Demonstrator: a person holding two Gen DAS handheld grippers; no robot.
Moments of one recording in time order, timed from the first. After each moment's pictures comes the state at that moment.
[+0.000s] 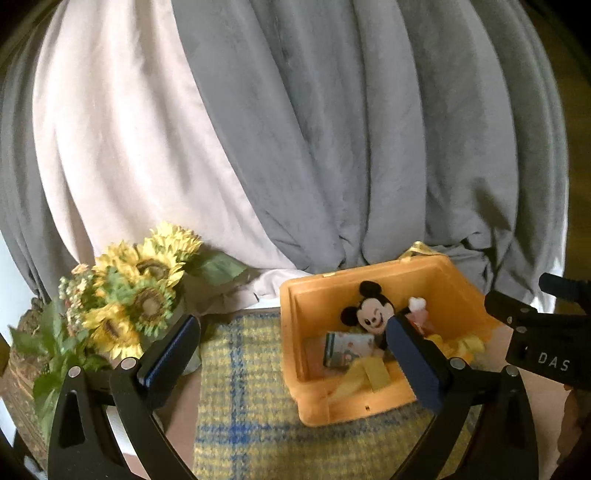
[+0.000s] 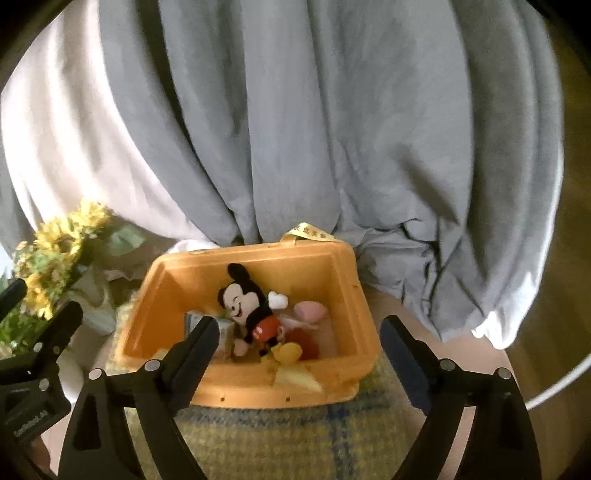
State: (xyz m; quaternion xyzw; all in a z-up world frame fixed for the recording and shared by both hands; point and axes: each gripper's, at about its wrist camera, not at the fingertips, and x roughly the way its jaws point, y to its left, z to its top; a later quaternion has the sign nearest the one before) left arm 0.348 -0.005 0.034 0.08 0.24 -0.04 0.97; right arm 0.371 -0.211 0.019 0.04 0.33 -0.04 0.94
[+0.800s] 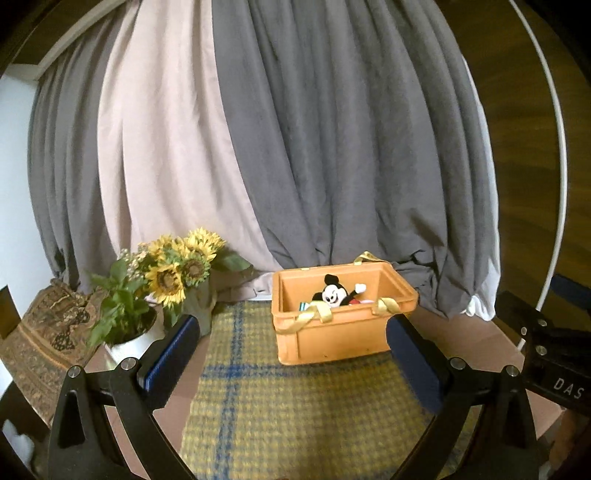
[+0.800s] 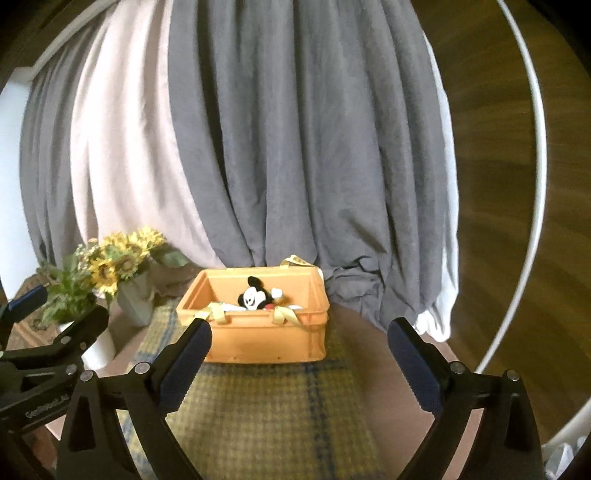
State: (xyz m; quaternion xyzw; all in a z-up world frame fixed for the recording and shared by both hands) left arm 0.122 -0.008 0.049 0.04 0.16 -0.04 0.98; right arm 0.122 -0.201 0.060 0.01 0.19 -0.05 0.98
